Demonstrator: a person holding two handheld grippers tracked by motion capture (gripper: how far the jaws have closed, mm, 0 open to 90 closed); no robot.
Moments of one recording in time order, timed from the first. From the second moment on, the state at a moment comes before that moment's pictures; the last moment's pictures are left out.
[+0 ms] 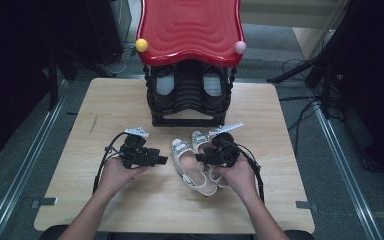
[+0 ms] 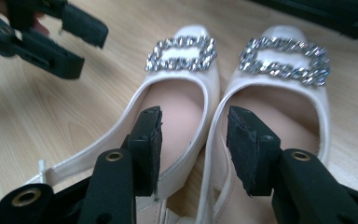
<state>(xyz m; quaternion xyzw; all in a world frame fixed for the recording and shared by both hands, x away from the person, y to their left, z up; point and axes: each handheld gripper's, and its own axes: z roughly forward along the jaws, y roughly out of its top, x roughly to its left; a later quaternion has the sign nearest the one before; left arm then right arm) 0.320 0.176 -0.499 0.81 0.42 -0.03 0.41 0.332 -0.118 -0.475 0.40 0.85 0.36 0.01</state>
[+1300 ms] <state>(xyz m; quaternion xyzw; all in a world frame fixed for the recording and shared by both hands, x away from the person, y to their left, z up) 0.320 0.188 -0.499 0.81 0.43 -0.02 0.41 0.359 -0.084 -0.485 0.40 0.90 0.16 -0.03</state>
